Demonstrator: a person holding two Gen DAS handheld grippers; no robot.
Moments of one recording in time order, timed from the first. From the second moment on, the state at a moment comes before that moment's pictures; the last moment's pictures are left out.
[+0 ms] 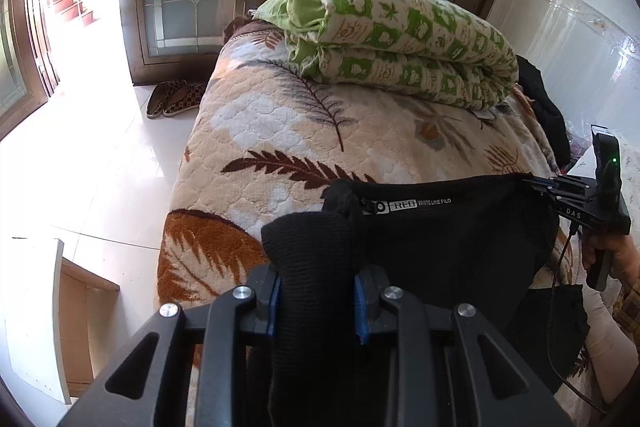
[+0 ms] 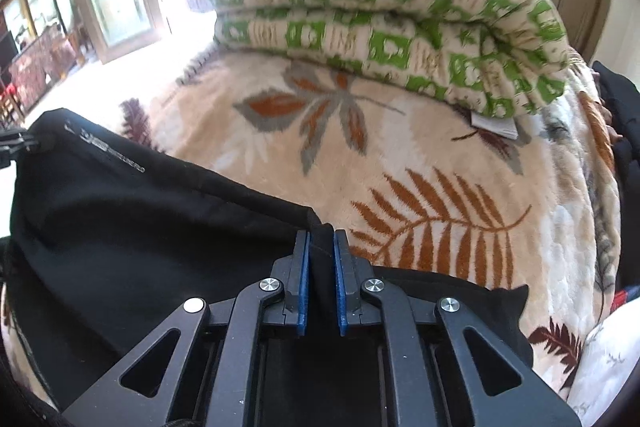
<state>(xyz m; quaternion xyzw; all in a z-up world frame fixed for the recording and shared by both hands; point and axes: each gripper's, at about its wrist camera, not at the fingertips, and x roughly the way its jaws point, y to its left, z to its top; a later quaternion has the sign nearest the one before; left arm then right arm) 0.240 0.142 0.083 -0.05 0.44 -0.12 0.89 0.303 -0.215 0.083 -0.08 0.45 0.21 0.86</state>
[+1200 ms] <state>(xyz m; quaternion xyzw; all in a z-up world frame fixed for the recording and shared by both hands) 0.027 0.122 0.078 0.05 0.53 -0.26 0.81 0.054 -0.223 0.035 -0.09 0.57 0.29 0.77</state>
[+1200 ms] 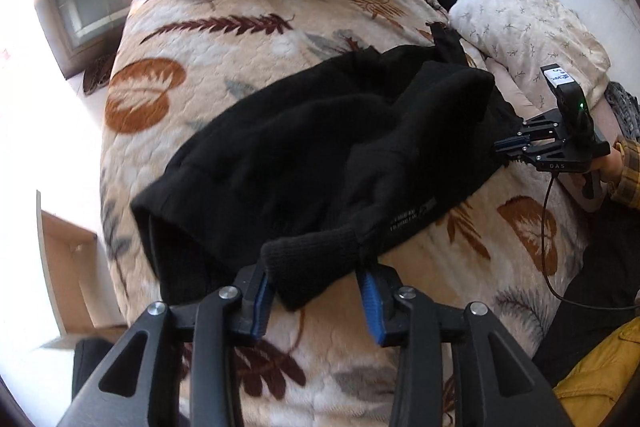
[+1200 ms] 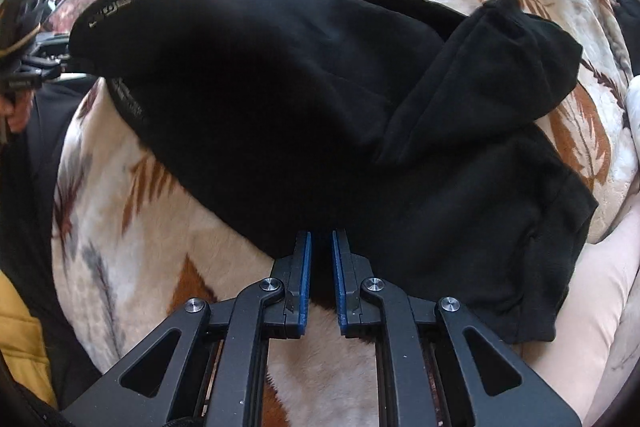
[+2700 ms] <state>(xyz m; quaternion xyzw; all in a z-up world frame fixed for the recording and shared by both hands) 0.044 0.157 0.083 -0.19 0.56 -0.19 0.78 0.060 -0.143 0.074 -0.14 0.46 0.33 0.81</state>
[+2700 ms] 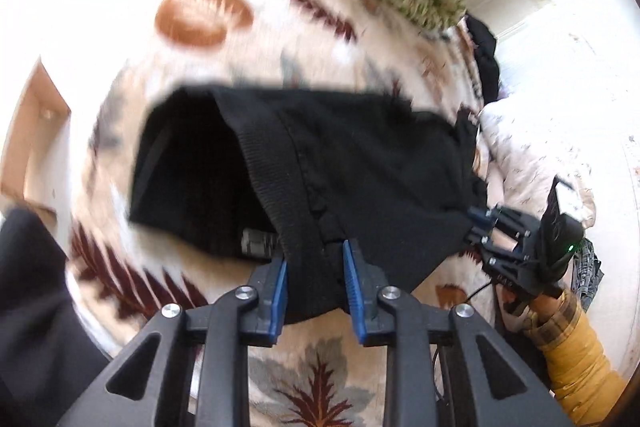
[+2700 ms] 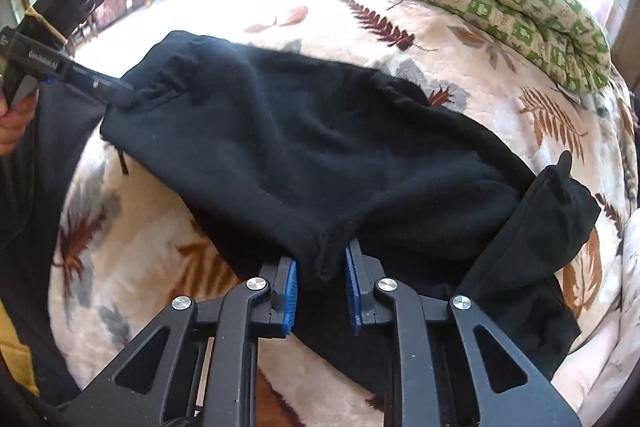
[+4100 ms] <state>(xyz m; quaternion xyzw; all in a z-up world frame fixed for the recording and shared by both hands) 0.085 0.177 0.073 -0.06 0.59 -0.12 0.79 0.056 -0.094 0.061 -0.07 0.48 0.36 0.80</state>
